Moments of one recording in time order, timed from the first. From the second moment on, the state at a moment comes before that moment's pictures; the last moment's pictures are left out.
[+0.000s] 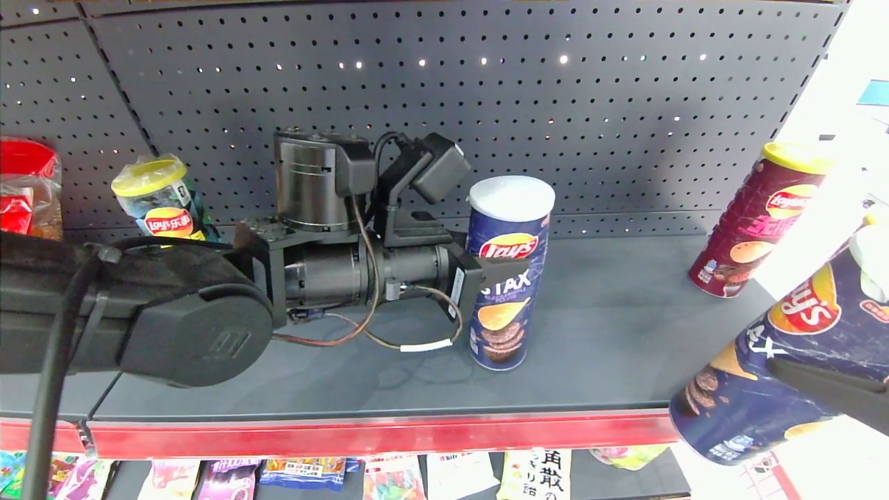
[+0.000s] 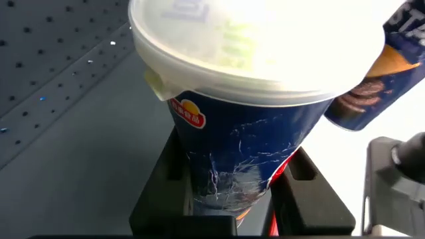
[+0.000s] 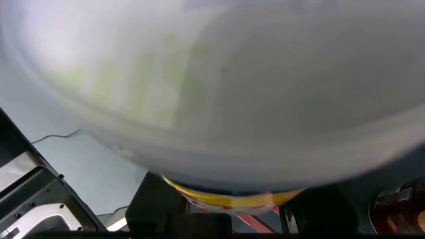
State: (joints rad) left arm -0.70 1.83 -1.11 -0.54 -0.44 0.07; right arm 0.31 0.90 -0.56 -0.08 0.36 -0.13
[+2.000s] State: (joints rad) left arm -0.78 1.71 -0.88 -0.57 -0.38 0.07; right arm 0.31 0.91 -0.57 -0.08 0.36 -0.13
